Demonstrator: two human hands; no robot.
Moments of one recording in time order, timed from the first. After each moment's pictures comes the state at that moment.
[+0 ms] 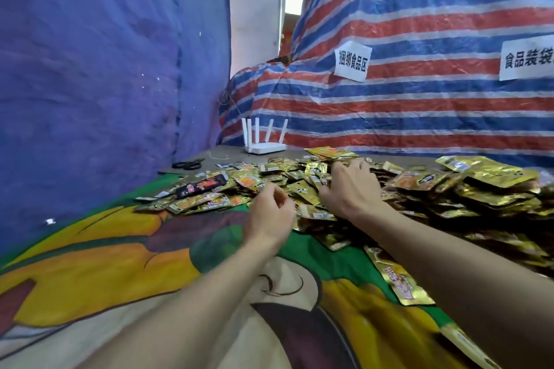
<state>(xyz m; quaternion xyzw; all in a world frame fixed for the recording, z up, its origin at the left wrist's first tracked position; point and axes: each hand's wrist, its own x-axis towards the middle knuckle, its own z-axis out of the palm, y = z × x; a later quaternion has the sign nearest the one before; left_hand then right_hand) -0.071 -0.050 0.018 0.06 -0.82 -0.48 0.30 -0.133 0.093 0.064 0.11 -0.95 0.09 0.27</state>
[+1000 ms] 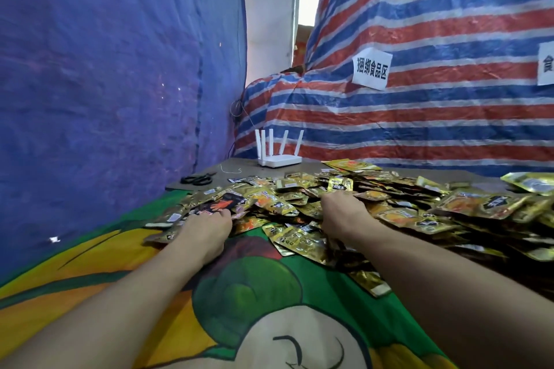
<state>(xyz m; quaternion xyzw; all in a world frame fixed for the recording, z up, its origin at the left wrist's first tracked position) -0.139 -0.205 0.002 0.08 -0.96 0.22 0.14 -0.221 0.029 0.039 0.17 -0.97 -0.02 0.15</state>
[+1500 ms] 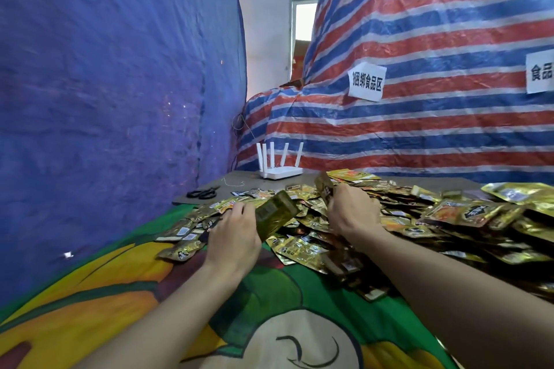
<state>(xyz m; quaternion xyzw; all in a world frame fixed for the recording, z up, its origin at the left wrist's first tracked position) -0.098 -0.143 0.025 0.06 -0.92 -0.09 0.37 -0.191 0.042 0.063 0.08 -0.94 0.15 0.29</state>
